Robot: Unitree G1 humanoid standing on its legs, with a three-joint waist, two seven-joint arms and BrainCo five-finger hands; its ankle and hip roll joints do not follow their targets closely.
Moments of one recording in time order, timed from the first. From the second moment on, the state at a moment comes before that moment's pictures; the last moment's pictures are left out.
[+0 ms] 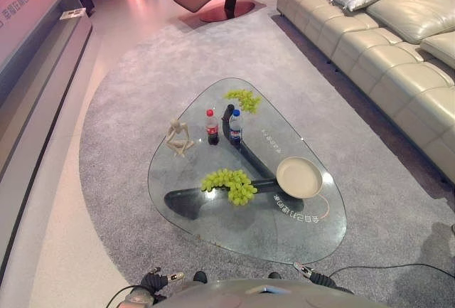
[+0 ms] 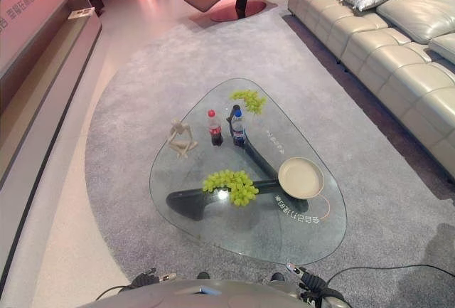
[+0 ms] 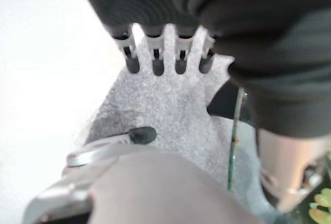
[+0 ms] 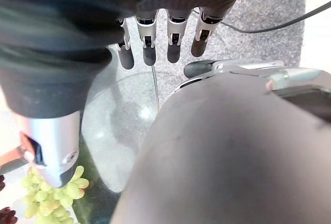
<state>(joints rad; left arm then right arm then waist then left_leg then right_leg) 0.05 0.23 -0.29 1.20 -0.16 -0.03 0.12 0.06 -0.23 0.17 1.25 0.44 -0.06 0.16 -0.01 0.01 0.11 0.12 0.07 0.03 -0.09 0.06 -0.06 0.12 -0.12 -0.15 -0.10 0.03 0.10</state>
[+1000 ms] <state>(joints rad) -0.81 0.61 -0.56 0.83 0.36 0.14 0.51 -0.33 -0.35 0.33 1.07 0.61 -0.09 0.17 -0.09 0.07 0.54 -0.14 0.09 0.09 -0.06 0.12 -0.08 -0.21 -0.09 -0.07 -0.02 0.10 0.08</state>
